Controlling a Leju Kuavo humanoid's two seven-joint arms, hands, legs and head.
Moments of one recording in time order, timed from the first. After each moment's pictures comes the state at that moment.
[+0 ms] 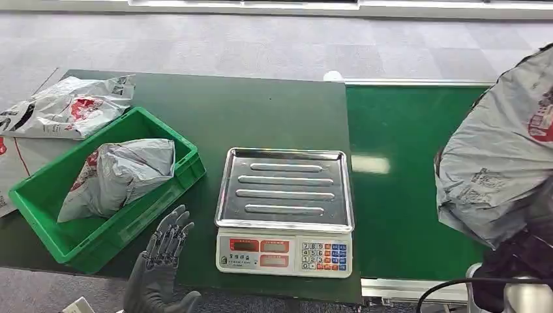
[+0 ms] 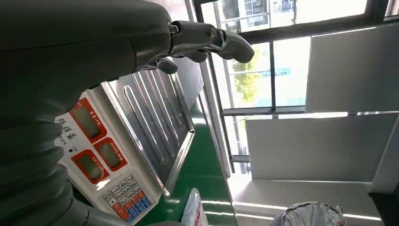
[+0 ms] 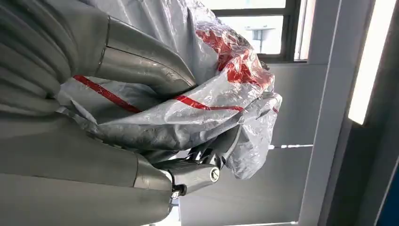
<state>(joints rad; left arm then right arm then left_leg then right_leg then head) 0.35 -0.09 -0.23 -1.83 0.05 -0.35 -0.57 0.00 -0.08 -0.27 -1.95 0.05 -0.37 -0.50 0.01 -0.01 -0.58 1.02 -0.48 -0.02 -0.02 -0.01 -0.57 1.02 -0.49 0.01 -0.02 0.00</state>
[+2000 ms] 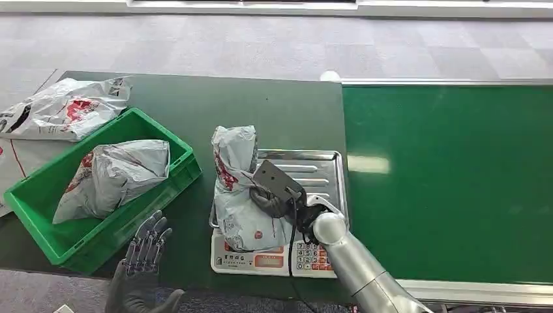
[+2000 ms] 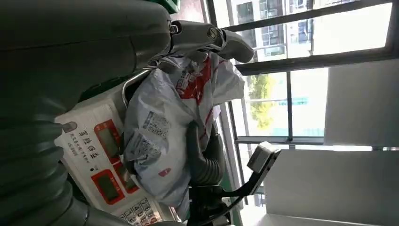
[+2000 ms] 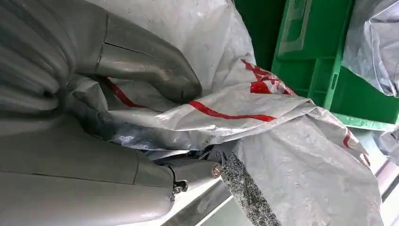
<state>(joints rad) 0.43 -0.11 -0.15 -1.87 0.04 -0.29 -0.56 -0.47 0.11 0.51 -1.00 0.30 0.27 -0.06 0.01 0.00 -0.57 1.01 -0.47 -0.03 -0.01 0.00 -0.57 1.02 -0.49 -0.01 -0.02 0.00</state>
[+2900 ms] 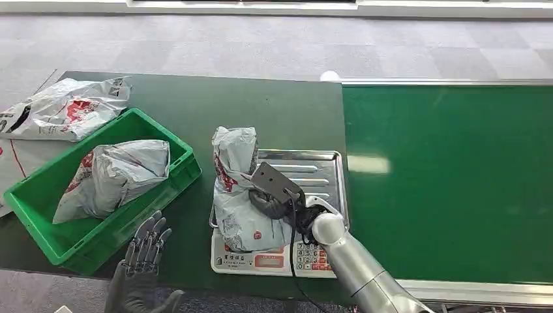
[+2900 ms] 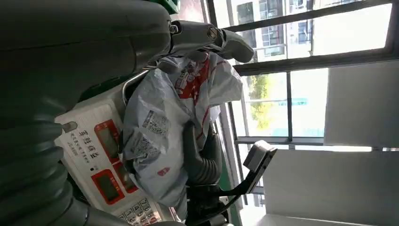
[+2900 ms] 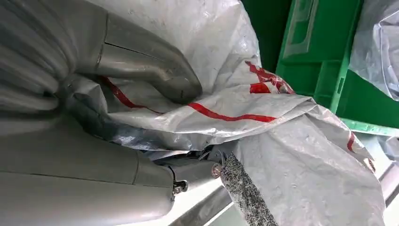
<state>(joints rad) 0.43 -0.11 -0.15 -1.88 0.04 -0.29 -0.56 -0.47 0.11 0.53 -0.99 0.30 0.26 -0.06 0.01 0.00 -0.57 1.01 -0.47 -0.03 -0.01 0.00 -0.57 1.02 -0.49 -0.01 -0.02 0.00</state>
